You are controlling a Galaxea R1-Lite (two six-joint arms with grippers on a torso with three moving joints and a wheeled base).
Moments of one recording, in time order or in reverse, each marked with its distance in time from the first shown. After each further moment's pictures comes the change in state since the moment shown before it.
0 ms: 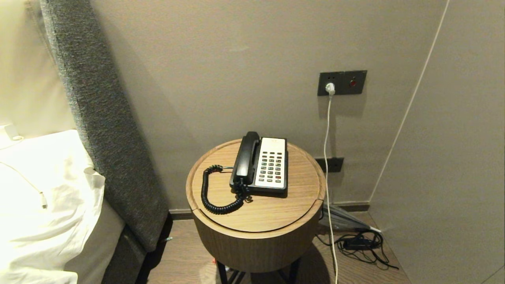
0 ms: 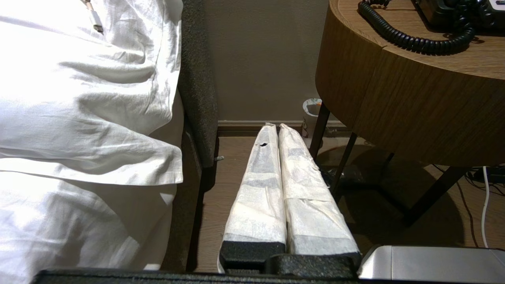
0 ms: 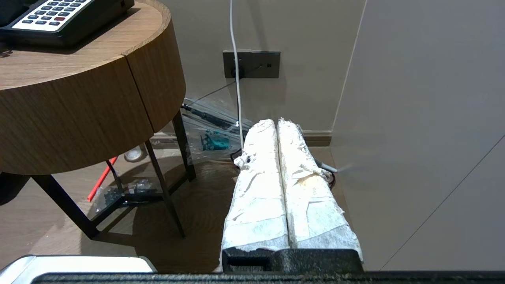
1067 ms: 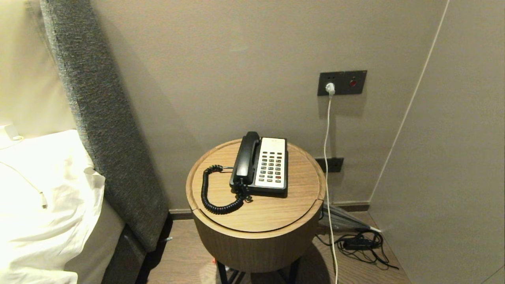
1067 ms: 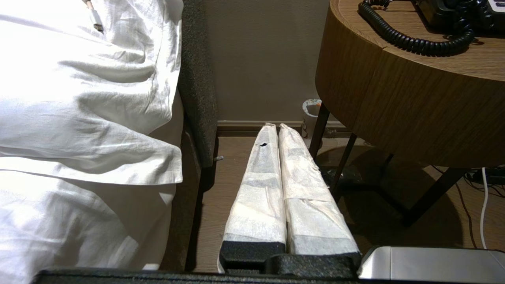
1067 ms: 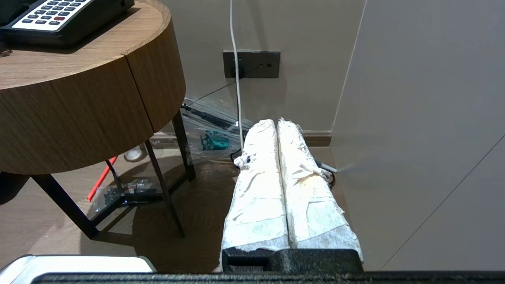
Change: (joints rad) left arm 0.000 0.000 0.001 -0.002 0.001 -0.006; right arm 0.000 0.000 0.000 0.000 0.001 -0.002
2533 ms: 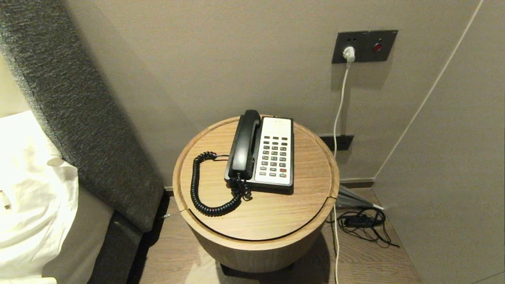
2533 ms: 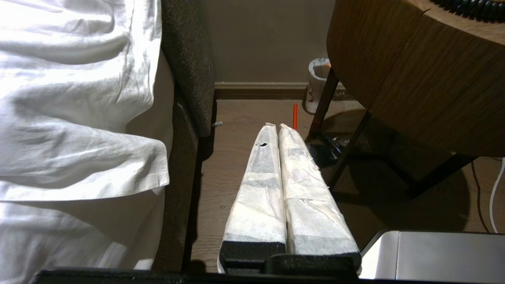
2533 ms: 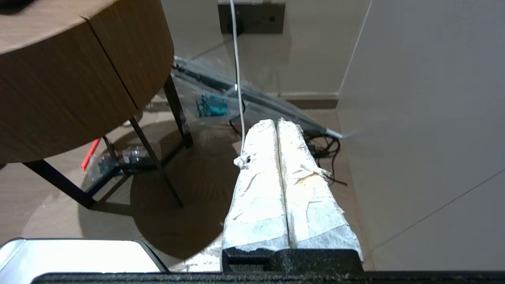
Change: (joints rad) left arm 0.000 0.000 0.000 0.001 0.000 0.001; right arm 0.000 0.000 0.000 0.000 0.000 0.001
